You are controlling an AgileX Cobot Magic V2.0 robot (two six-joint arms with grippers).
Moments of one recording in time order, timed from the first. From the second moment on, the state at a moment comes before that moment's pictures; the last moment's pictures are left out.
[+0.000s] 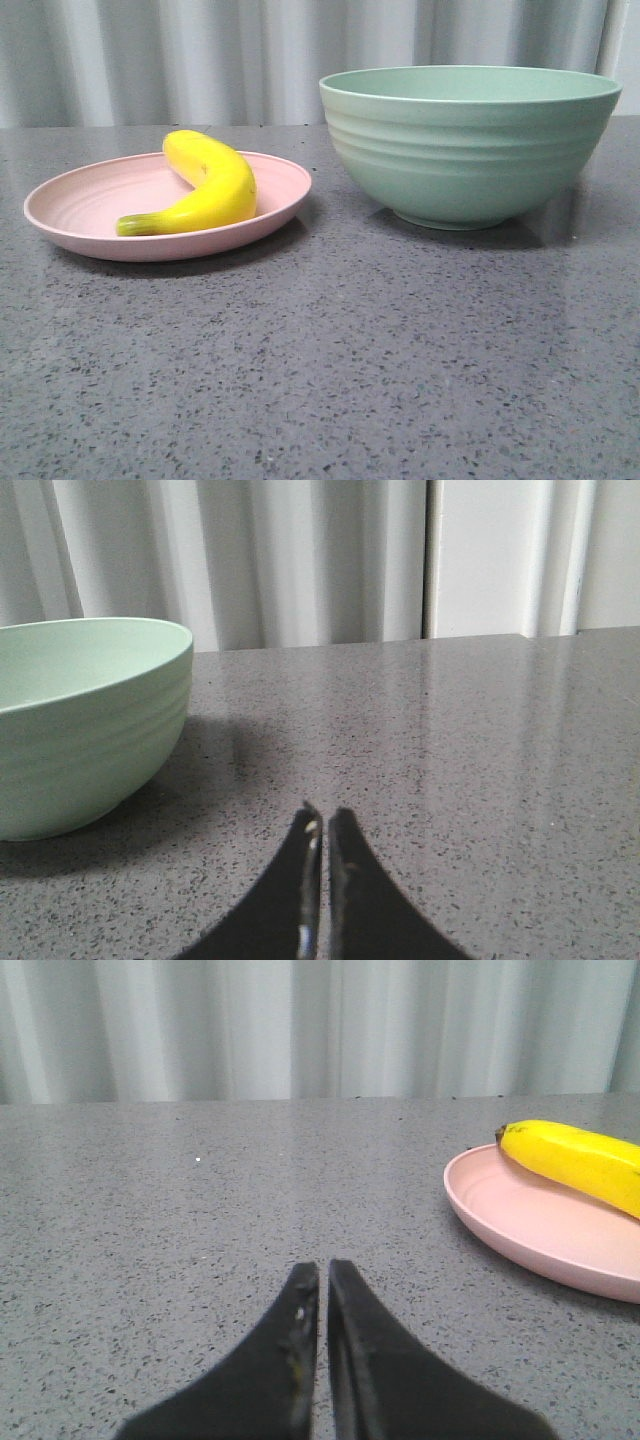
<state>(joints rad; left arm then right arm) -0.12 0.00 0.00 -0.05 0.12 -0.01 -0.09 -0.01 0.01 0.03 0.06 -0.01</state>
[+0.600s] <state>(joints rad) -0.12 0.00 -0.10 -0.05 0.17 -0.01 -0.09 0.00 -0.11 0.02 0.27 -0.02</state>
